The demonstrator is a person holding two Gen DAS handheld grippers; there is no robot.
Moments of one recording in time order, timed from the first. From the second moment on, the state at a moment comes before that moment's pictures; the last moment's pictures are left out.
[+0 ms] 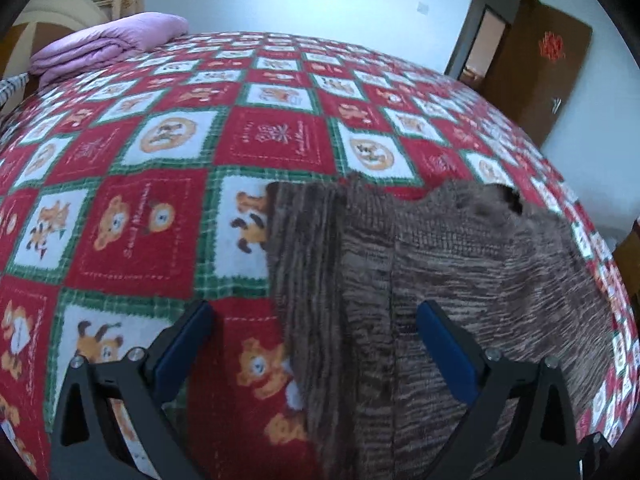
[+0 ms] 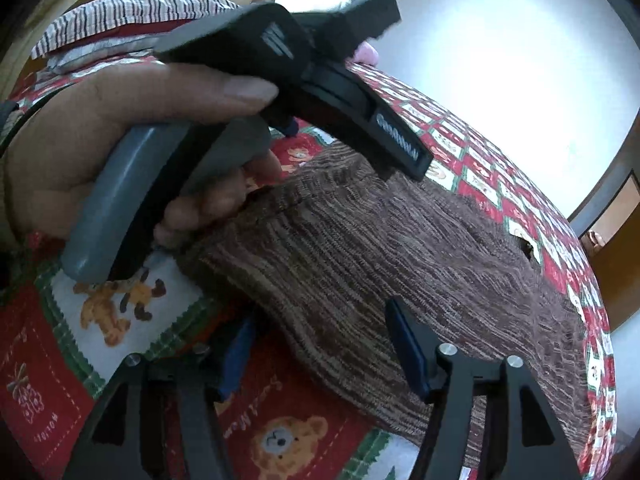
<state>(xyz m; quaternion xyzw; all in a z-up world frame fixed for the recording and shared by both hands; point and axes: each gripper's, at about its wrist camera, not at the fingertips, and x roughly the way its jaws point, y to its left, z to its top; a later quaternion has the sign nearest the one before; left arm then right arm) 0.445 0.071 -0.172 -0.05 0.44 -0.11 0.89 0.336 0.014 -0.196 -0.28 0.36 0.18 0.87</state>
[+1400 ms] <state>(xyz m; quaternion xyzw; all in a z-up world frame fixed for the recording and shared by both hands) 0.464 0.081 -0.170 -0.14 0.46 -0.18 0.86 0.346 0.017 -0.206 -0.33 0.33 0.15 0.87</state>
